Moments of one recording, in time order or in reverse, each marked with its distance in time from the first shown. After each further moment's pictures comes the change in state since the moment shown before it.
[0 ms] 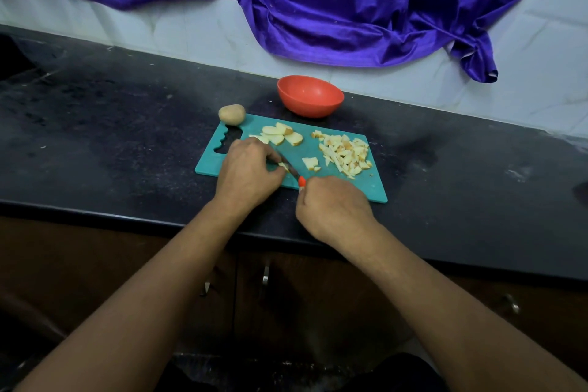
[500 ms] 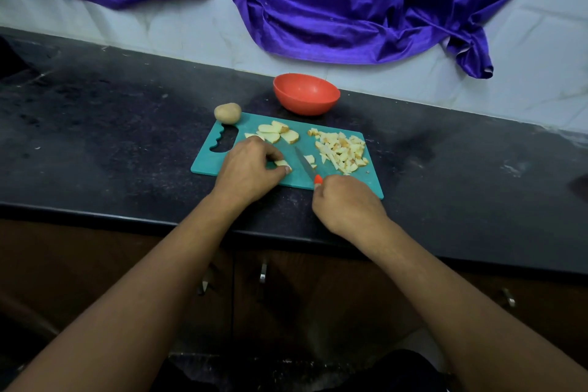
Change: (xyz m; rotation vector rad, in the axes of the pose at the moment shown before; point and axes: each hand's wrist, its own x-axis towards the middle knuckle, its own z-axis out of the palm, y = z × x) left_hand 0.007 0.002 0.001 -0.042 -0.099 0.025; right_hand 0.001 0.025 0.002 0.131 0.004 0.112
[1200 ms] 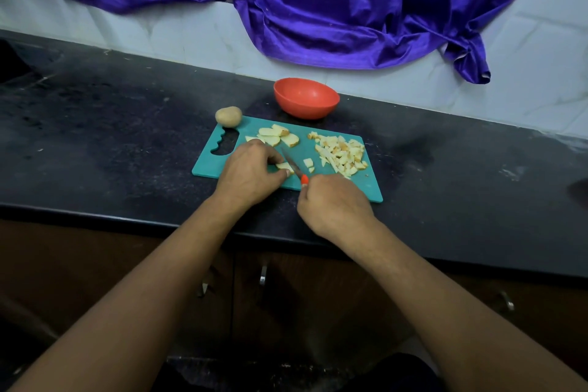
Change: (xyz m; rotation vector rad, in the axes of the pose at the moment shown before) left_hand 0.001 -0.002 0.003 0.016 0.016 0.027; right_hand -0.003 -0.020 -0.003 -0.062 0.003 -0.057
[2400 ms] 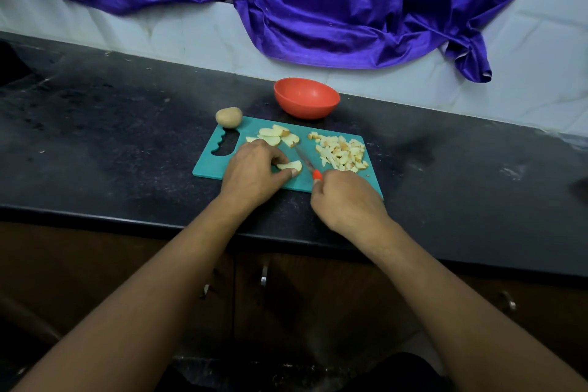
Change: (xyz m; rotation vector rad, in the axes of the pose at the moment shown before) left_hand 0.002 0.002 0.006 0.027 0.014 0.015; right_hand 0.004 0.018 -0.002 0.053 0.070 0.027
